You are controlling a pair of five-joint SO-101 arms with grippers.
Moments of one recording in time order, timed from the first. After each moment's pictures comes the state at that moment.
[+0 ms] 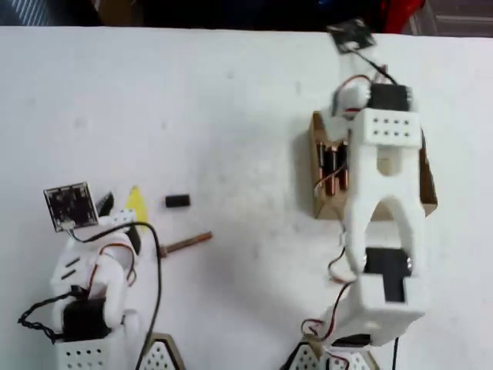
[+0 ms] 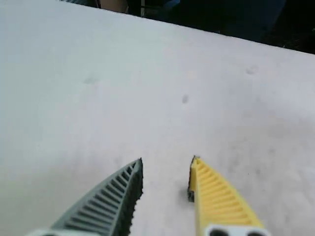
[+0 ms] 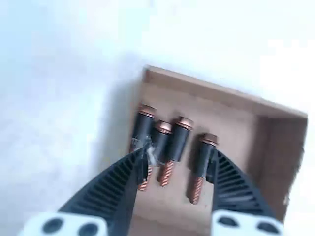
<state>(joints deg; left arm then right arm) -12.2 -99.9 84.3 55.3 10.0 -2.1 6.4 -15.9 78.7 22.0</state>
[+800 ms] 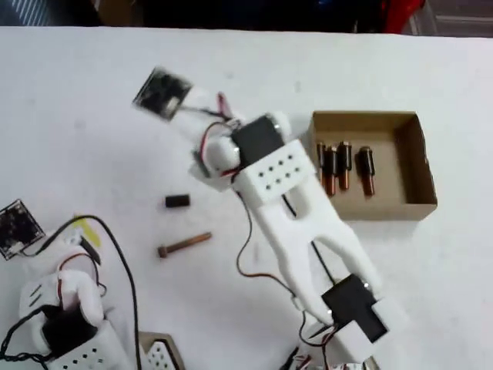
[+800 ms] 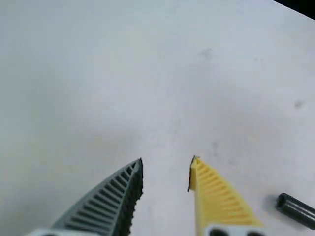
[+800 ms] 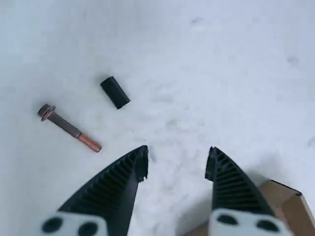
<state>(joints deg) -37.4 -100.0 81.8 66.6 10.0 -38.3 -0.7 -13.9 84.8 33.2</state>
